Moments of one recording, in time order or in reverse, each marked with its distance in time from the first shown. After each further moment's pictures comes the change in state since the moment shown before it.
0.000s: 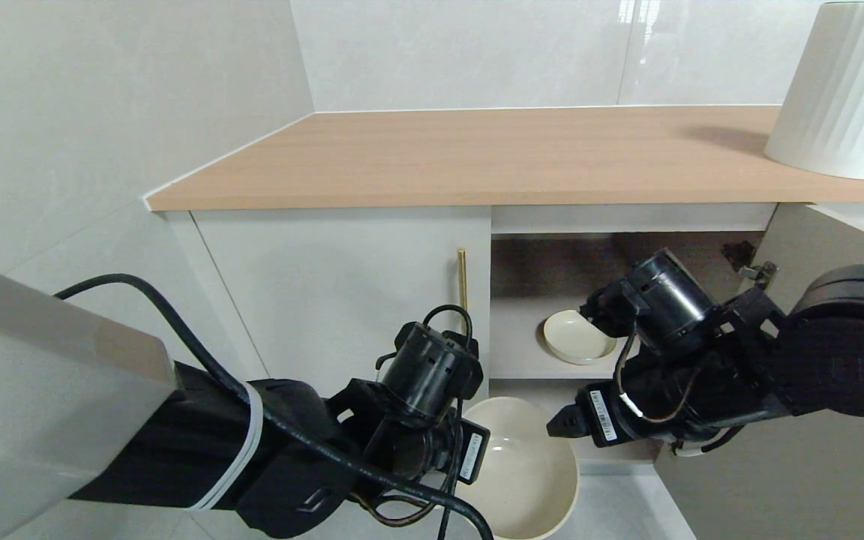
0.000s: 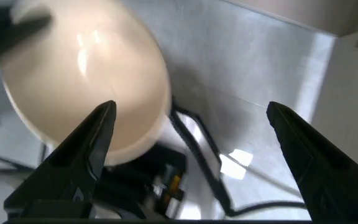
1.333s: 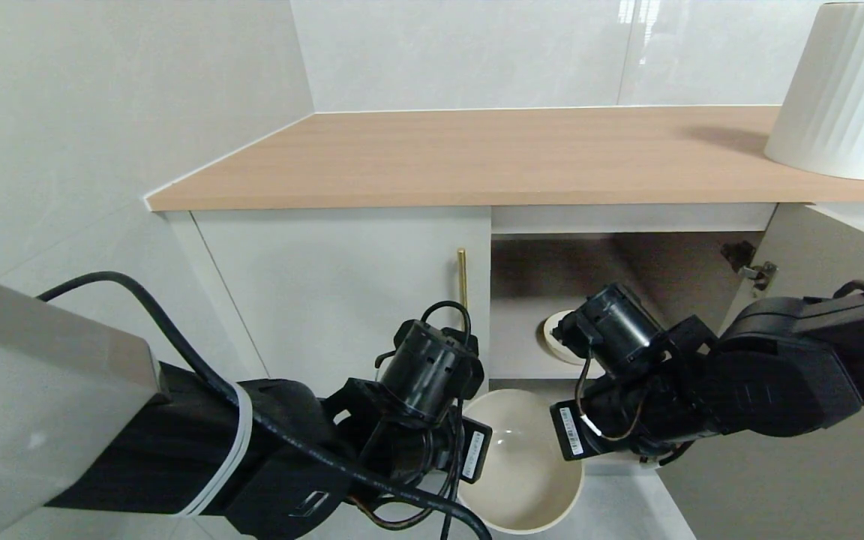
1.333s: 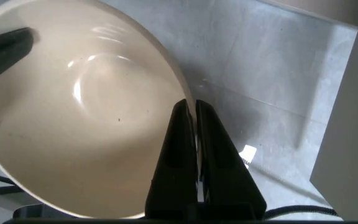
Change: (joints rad) left arm -0.015 -0.017 0.001 0.000 0.000 -0.024; right arm 0.021 0.106 0.008 -0.078 -0.019 0.042
